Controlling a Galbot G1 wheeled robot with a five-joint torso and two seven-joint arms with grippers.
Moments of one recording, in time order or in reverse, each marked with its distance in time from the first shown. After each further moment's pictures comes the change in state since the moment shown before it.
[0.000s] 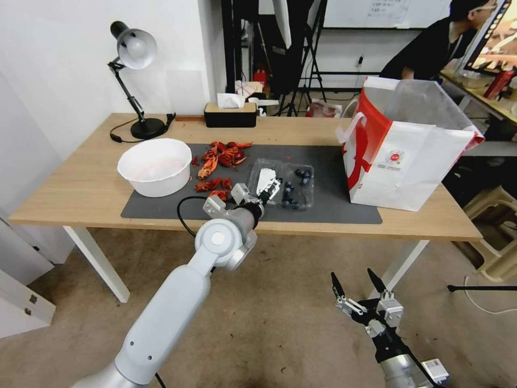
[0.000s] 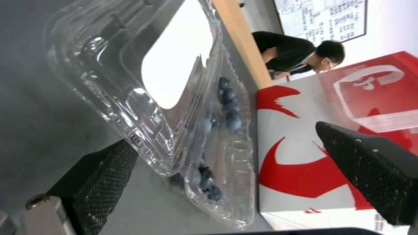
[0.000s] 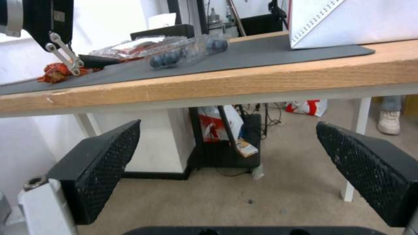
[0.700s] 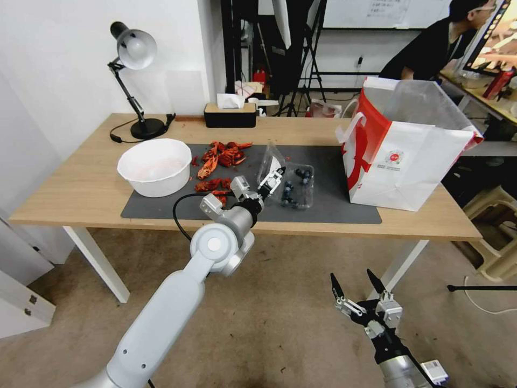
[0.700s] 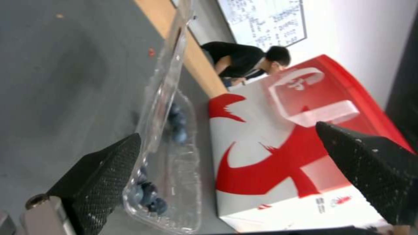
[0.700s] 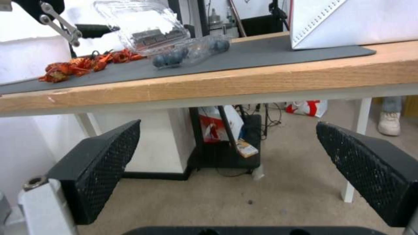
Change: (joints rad) left arm 0.021 0.037 0.002 -0.025 0.050 -0.004 0.218; right arm 0.000 0.003 -0.002 -0.002 -0.007 0.005 -0.001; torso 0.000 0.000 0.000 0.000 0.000
